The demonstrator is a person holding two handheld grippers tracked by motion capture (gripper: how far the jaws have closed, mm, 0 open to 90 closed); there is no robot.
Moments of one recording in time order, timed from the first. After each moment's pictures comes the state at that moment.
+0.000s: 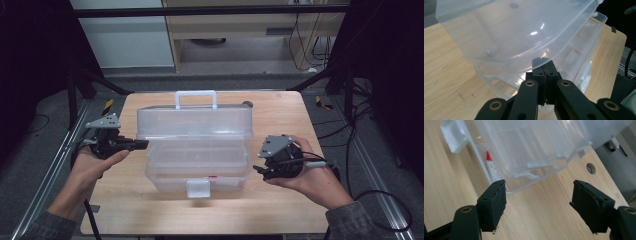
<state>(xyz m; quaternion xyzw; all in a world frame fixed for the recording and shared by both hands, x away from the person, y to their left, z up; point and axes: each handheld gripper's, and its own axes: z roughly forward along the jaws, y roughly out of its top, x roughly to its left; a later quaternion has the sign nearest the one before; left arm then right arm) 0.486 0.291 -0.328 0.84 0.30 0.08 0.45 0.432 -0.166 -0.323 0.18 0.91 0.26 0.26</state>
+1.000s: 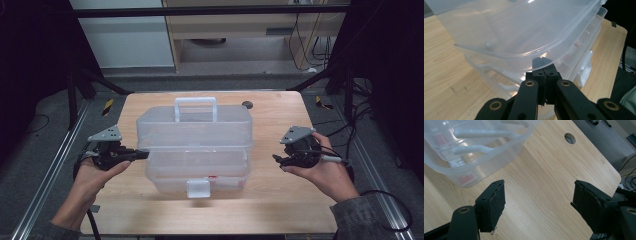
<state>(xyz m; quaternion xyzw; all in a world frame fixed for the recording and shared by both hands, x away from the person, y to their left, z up) 0.473 0.294 -0.352 0.84 0.30 0.08 0.45 0.463 -0.219 -0.349 0.30 0.88 0.25 0.28</state>
